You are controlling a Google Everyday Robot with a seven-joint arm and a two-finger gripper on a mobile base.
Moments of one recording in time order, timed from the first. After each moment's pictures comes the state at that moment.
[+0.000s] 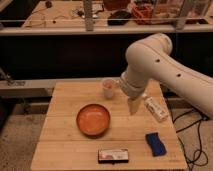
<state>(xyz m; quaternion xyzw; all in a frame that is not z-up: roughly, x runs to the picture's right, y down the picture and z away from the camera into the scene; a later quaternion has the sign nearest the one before) 0.065 0.026 0.593 -0.24 -0.16 -0.26 0.92</state>
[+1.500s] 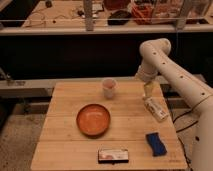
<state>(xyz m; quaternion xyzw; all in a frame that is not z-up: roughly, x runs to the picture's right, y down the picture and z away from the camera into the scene) 0.237 0.015 0.790 -0.33 -0.07 -0.16 0.93</state>
